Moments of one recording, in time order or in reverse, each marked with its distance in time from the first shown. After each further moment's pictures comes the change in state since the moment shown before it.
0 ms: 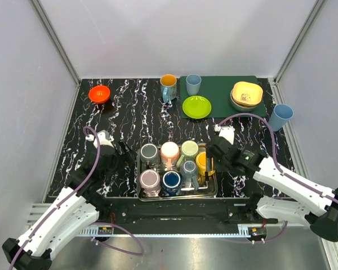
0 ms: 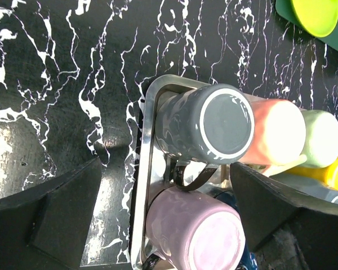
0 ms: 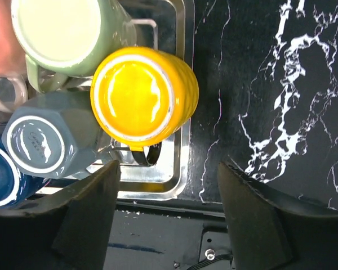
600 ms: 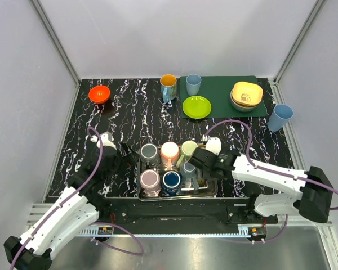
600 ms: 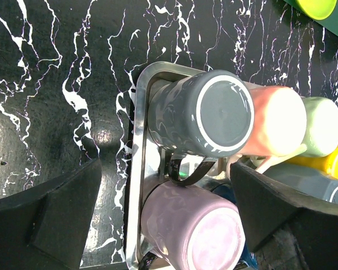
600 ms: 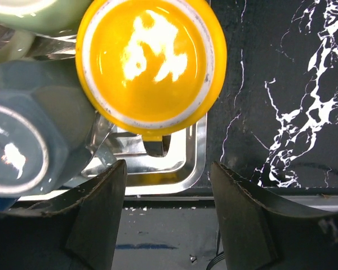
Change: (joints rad) left arm 0.000 0.006 -0.057 0.058 0.067 -0.011; right arm 0.196 0.219 -0.008 -0.050 0.062 0.254
